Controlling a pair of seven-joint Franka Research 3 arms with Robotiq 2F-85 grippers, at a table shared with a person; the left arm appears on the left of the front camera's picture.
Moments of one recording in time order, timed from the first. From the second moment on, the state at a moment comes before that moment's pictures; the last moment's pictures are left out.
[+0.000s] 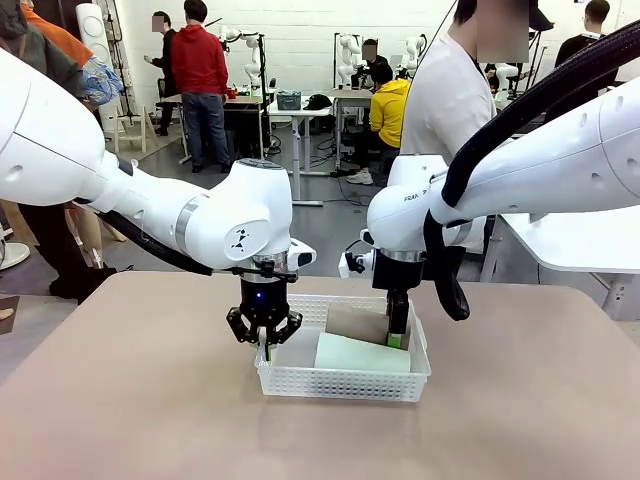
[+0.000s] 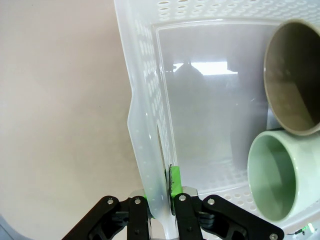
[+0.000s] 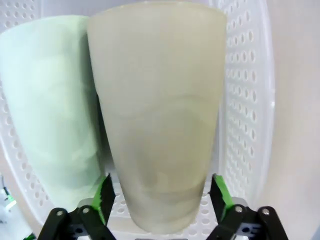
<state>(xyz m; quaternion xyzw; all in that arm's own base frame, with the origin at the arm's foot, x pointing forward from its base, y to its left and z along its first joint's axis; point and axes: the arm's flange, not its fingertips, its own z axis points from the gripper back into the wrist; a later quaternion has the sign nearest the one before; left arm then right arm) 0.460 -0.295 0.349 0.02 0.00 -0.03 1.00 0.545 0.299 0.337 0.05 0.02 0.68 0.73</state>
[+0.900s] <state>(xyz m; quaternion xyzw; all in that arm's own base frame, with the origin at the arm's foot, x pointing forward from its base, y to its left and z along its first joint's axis) 0.461 -0.294 0.349 0.02 0.00 -0.03 1.00 0.485 0.261 0.490 0.12 -0.13 0.67 0.72</state>
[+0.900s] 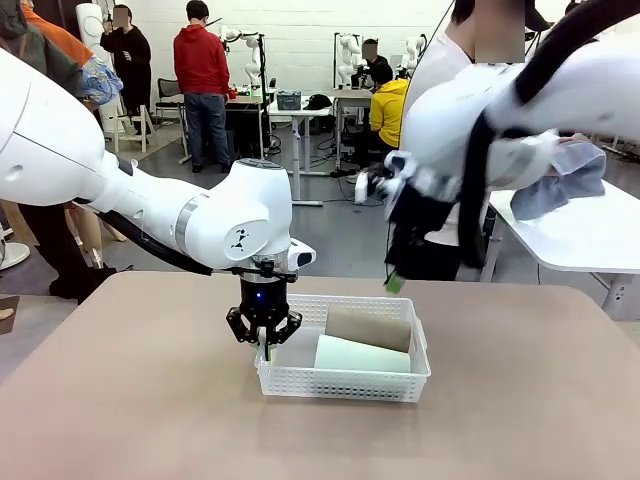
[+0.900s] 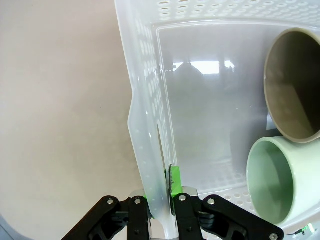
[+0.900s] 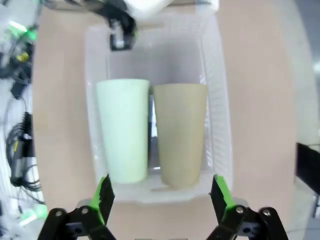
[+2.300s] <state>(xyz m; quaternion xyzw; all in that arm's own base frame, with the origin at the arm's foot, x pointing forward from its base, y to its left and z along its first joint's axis) 0.461 -0.294 0.348 0.02 0.00 -0.03 1.00 0.428 -0.161 0.431 0.45 -0.45 0.50 0.58</state>
